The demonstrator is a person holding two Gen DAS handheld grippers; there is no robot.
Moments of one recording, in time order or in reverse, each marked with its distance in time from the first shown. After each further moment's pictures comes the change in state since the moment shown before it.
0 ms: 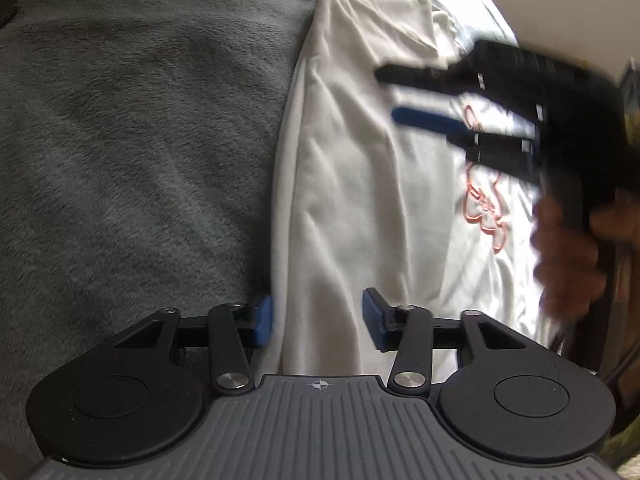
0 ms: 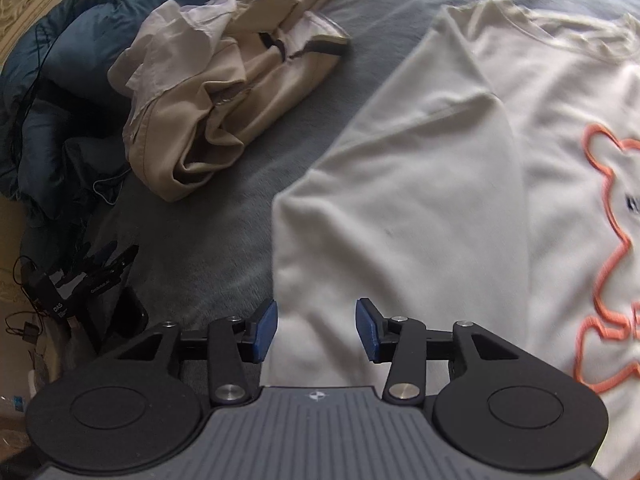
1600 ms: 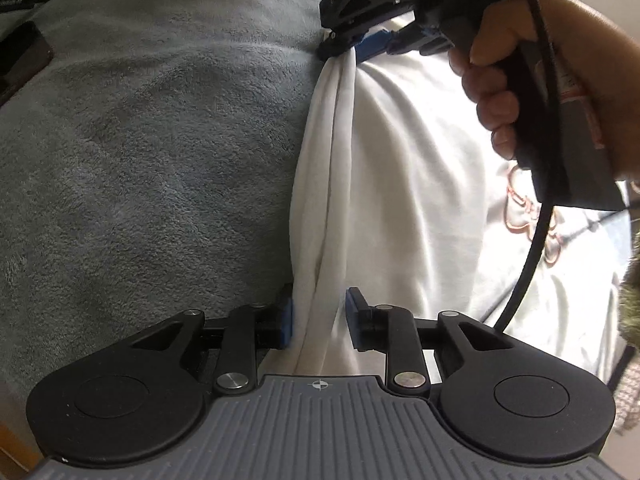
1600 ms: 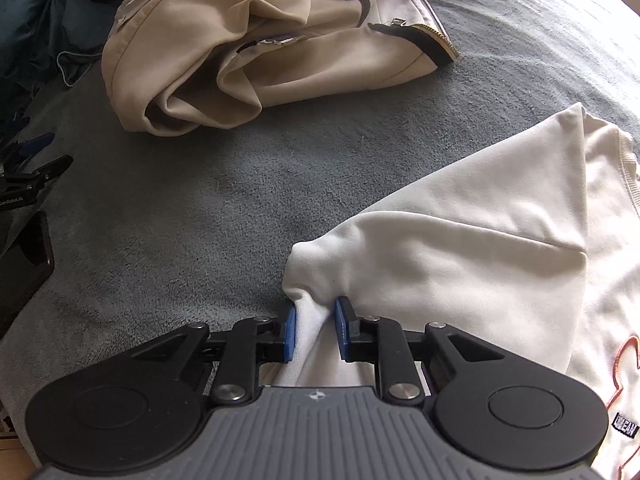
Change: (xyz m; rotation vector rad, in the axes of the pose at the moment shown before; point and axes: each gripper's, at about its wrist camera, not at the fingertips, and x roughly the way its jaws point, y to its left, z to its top) left arm -0.004 -0.051 -0.030 0.037 -0.067 0.276; right arm 0.078 0.049 0.043 -0.393 0.147 -0.244
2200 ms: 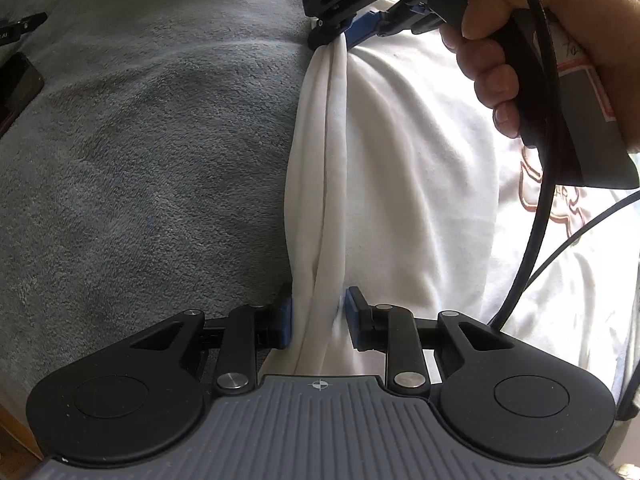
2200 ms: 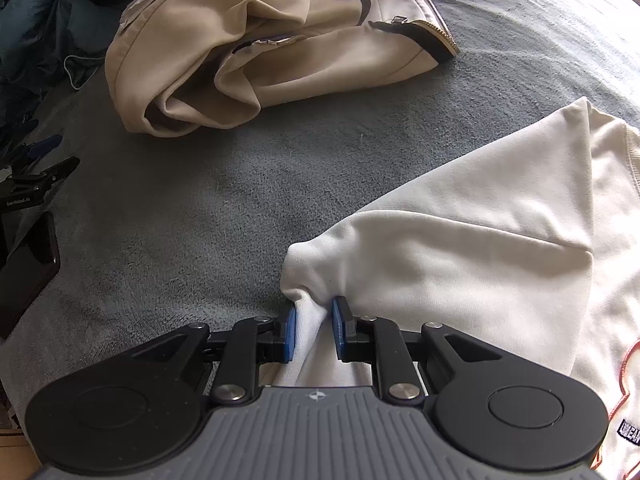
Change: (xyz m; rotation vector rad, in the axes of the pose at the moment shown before) left arm -0.004 -0.013 -0.007 0.073 0.041 0.081; right arm 0.003 -0.008 0.001 -0.006 -0.004 0.037
